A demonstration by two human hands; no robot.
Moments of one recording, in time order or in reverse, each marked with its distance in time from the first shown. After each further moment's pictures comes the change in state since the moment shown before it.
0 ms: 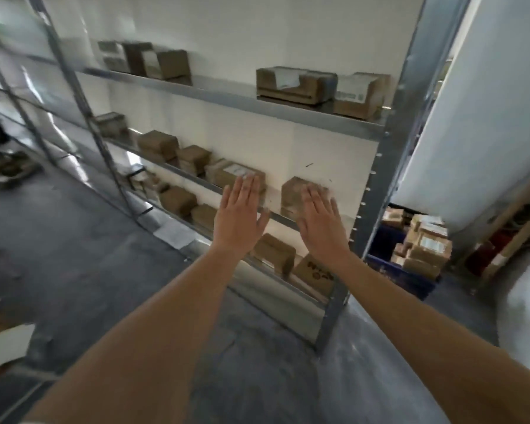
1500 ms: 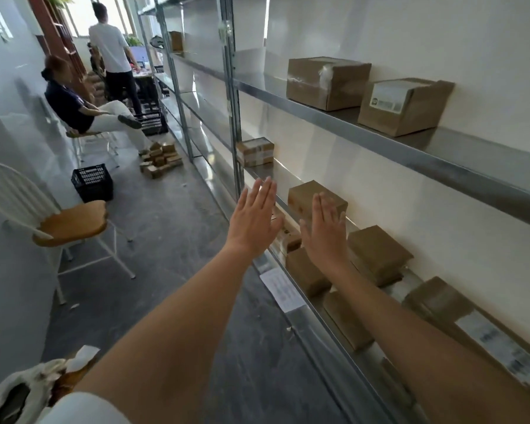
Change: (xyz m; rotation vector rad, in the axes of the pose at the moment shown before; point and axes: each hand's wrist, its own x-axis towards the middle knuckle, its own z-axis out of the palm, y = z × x) left_hand 0.297 -0.624 0.140 0.174 -0.010 -0.350; right_hand 0.562 -0.415 0.338 0.228 -0.128 -0.231
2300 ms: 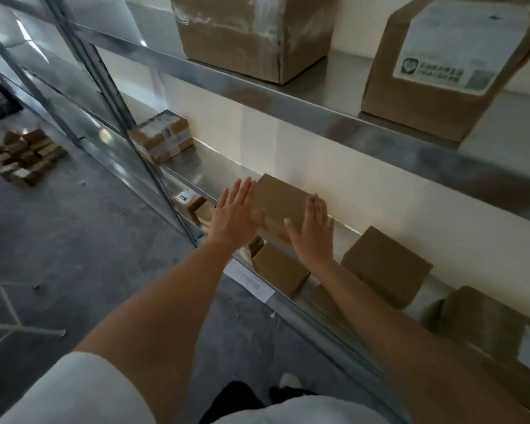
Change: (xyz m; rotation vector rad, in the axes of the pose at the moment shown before) left_hand 0.260 -0.030 0.212 -0.168 -0.314 0.302; right_hand 0.188 0.106 0.156 0.105 -0.037 0.515
